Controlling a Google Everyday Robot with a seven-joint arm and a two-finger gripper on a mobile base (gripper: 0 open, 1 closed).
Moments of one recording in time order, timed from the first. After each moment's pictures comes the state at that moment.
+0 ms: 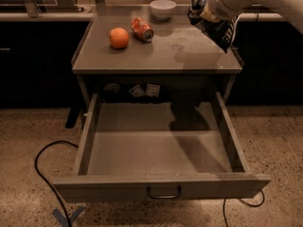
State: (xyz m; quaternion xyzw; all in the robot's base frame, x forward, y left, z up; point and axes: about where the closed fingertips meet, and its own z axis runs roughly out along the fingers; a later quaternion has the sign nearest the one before) arm 0.724 -0.163 1.011 -0.49 0.73 -0.20 0.43
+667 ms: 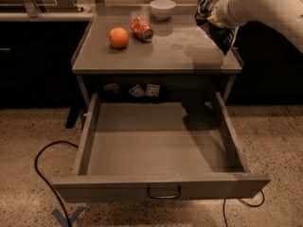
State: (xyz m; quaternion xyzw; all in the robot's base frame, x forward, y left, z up) arm 0.771 -0.201 0.983 -0.46 0.72 -0.19 0.48
